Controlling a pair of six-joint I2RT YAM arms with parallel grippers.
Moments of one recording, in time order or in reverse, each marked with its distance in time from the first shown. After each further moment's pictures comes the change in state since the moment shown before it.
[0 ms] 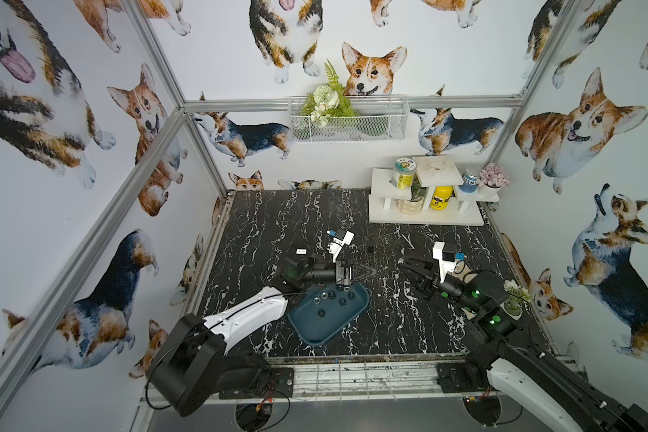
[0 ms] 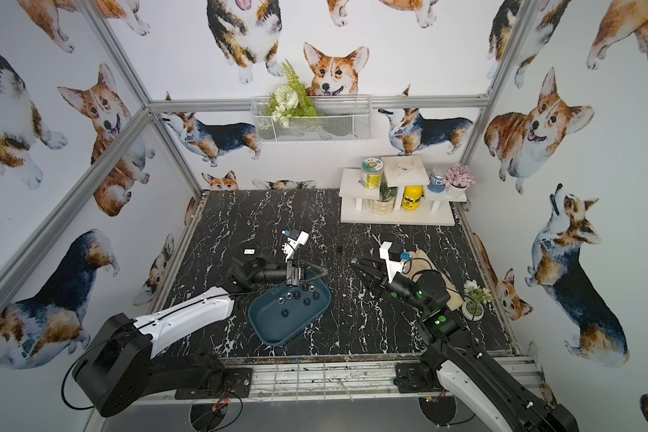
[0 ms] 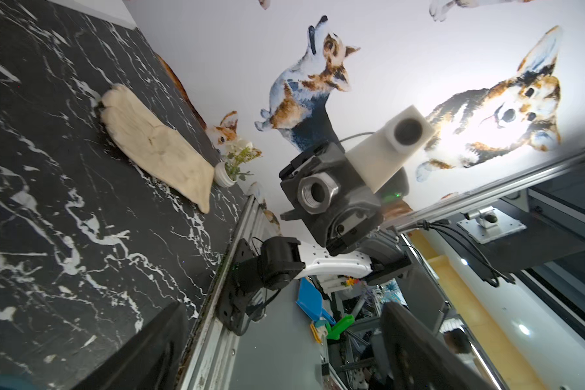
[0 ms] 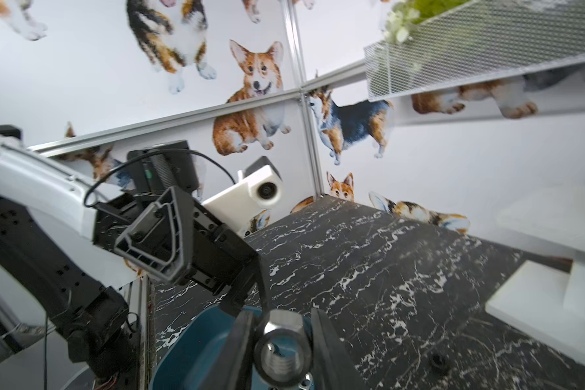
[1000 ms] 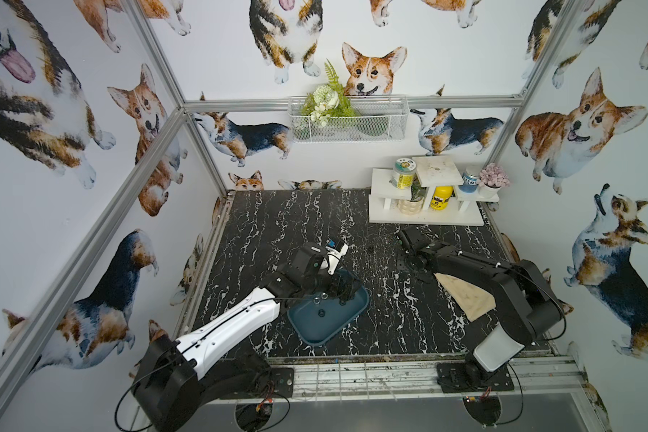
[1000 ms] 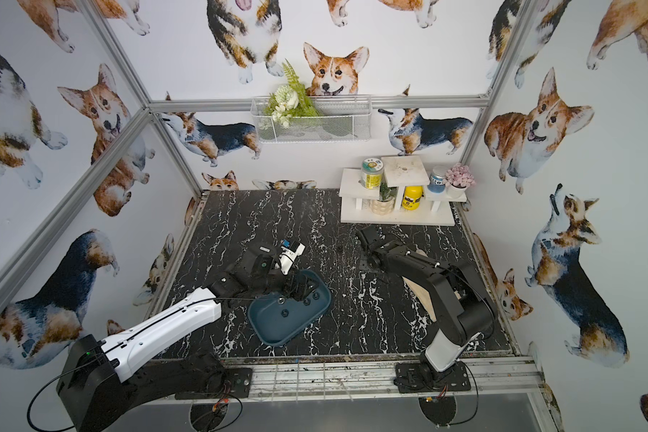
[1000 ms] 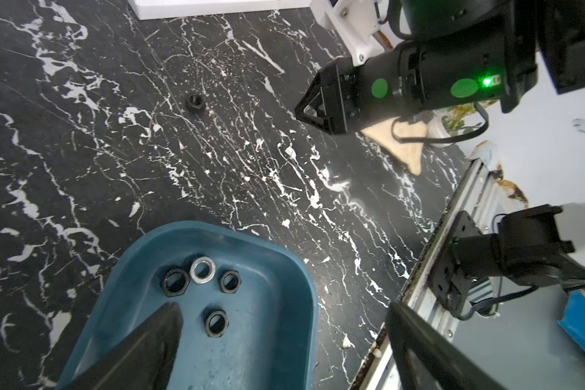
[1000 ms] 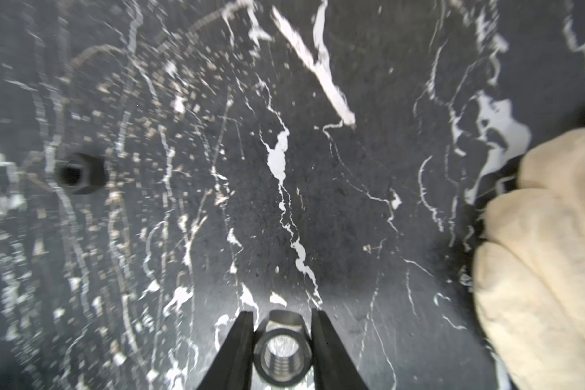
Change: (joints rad) left arm -0.047 -0.143 0.154 -0.949 -0.637 0.745; right arm -0.009 0.957 0.625 -0.936 0.772 0.361
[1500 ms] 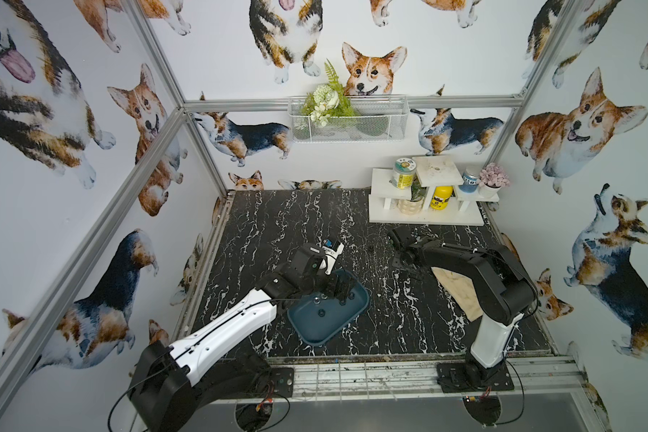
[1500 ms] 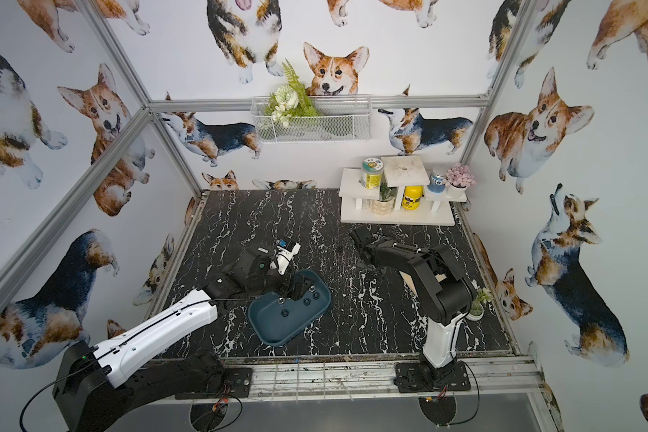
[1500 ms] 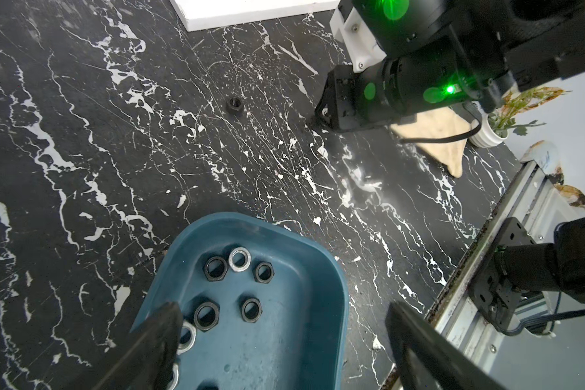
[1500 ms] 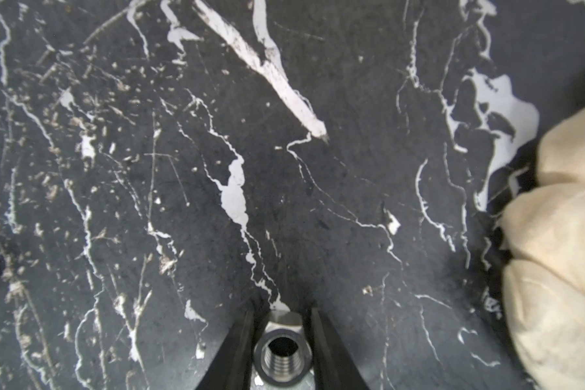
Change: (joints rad) left arm -0.019 -0.028 0.016 -0.090 -0.146 0.048; right arm 0.000 0.224 0.103 -0.017 0.108 0.148
